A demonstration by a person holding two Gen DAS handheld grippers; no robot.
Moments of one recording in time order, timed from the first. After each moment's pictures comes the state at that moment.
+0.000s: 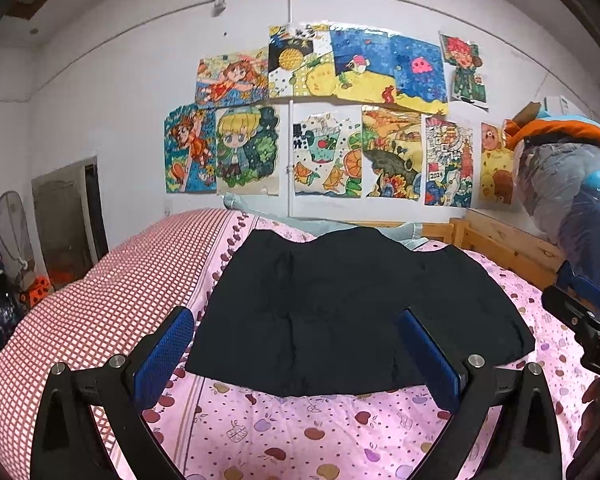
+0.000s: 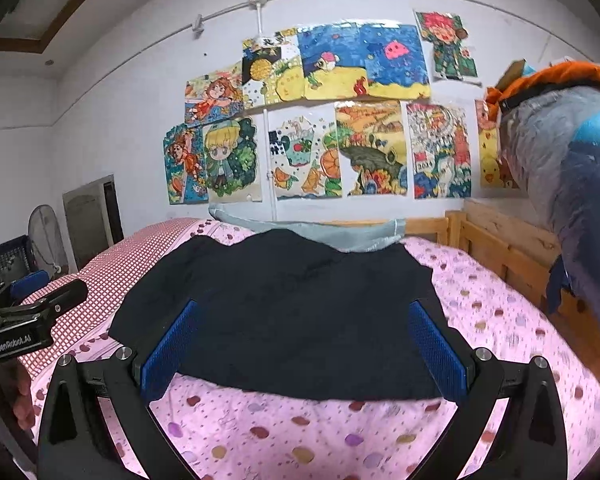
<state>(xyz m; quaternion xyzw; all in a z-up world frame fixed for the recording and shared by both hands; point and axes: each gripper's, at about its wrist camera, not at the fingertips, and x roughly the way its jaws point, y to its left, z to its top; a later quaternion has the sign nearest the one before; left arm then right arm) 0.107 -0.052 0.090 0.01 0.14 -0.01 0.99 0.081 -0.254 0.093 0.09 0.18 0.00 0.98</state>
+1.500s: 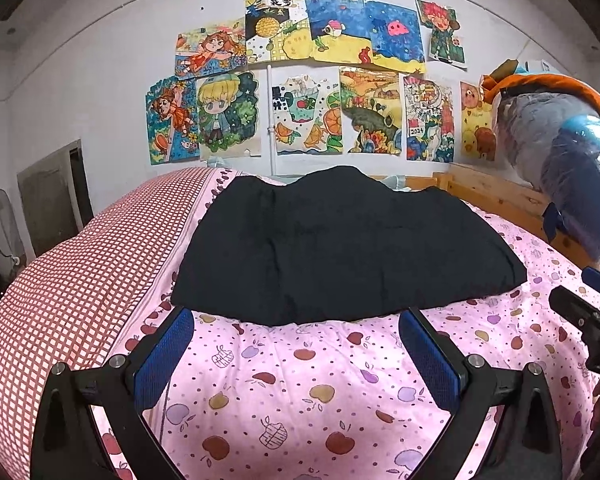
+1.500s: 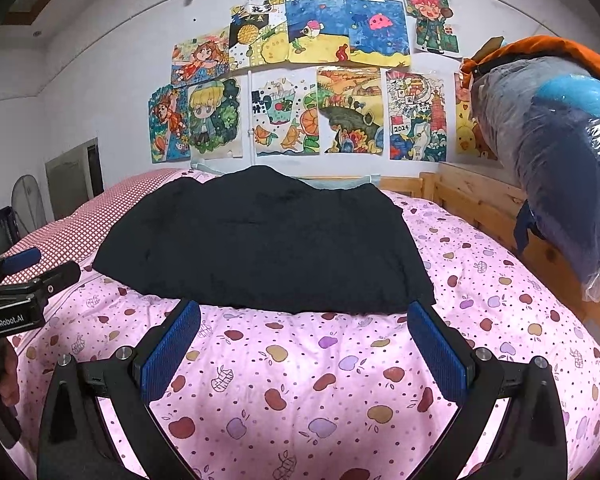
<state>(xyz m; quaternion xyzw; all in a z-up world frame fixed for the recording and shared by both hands) 0.080 -0.056 0.032 0.03 0.19 -0.04 0.98 0.022 -0.252 0.044 0.06 0.24 -0.04 0.97</state>
